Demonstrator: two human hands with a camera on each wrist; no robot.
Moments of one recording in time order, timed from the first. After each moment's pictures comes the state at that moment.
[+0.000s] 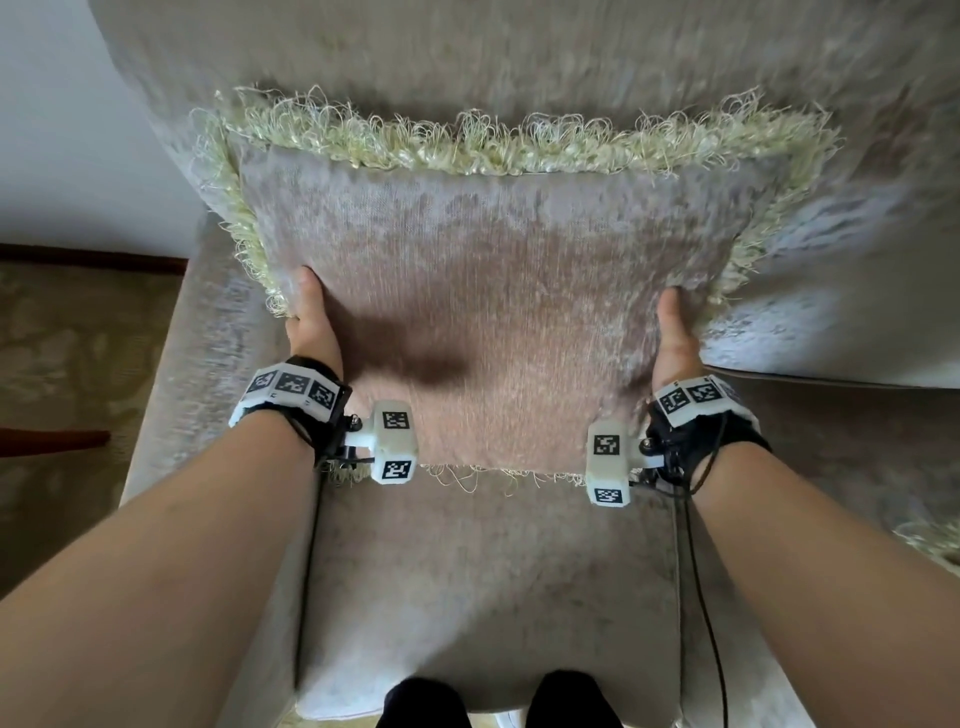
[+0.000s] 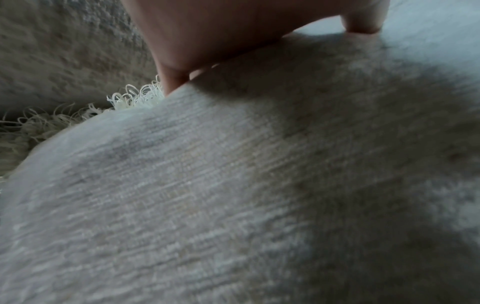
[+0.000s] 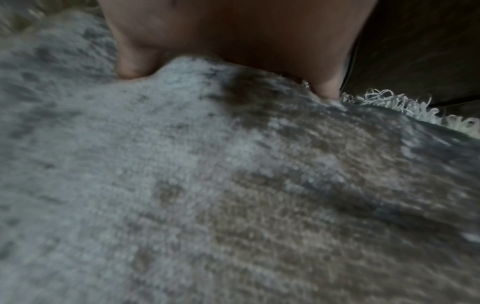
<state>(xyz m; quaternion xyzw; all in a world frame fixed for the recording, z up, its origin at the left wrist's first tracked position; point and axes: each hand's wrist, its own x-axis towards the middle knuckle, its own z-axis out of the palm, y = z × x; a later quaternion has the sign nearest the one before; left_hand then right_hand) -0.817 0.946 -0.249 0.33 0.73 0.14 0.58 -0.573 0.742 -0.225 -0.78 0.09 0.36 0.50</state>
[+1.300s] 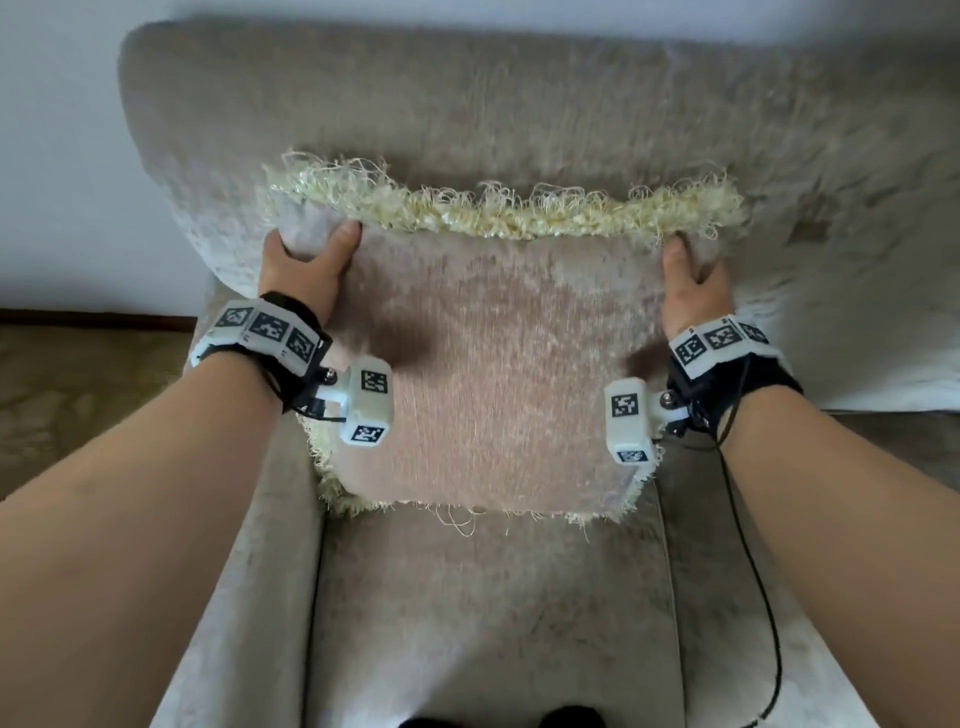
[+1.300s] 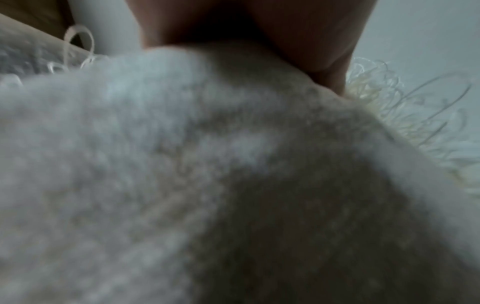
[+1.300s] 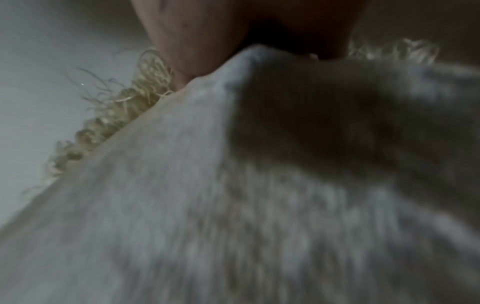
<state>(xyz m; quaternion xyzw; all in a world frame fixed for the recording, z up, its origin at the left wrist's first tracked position) -0.764 1.018 -0.167 0.59 0.63 0.19 0.46 -0.513 0.789 -0.162 -0.86 -0.07 0.20 0.46</state>
